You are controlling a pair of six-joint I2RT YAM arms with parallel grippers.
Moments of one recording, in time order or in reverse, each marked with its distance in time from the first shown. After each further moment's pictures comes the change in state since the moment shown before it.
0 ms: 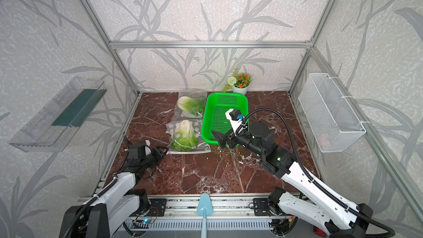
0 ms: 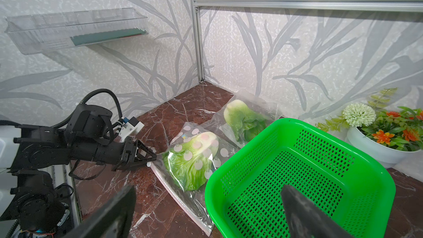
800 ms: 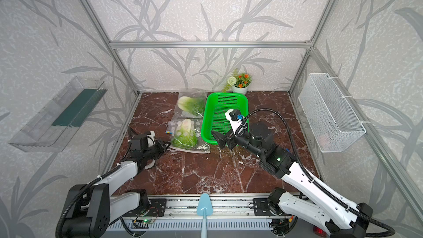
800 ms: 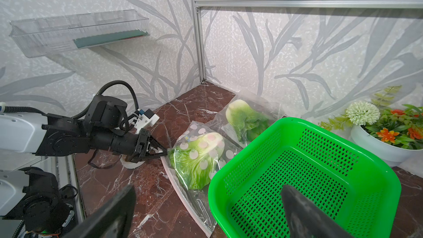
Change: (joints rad) left arm -0.037 0.154 0.128 0.094 0.064 0.047; right arm 0.021 0.000 0.000 0.000 0.012 0.018
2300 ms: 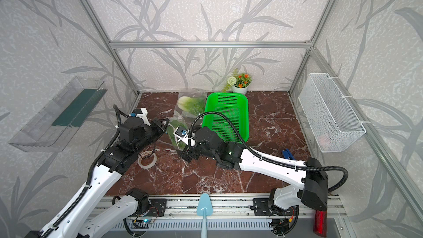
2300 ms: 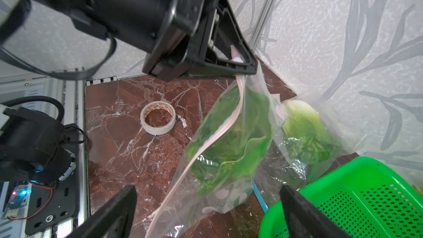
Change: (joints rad) left arm -0.407 -0.307 0.543 -0.528 -0.490 -0.206; right arm 0.345 0.504 0.263 0.016 0.144 -0.206
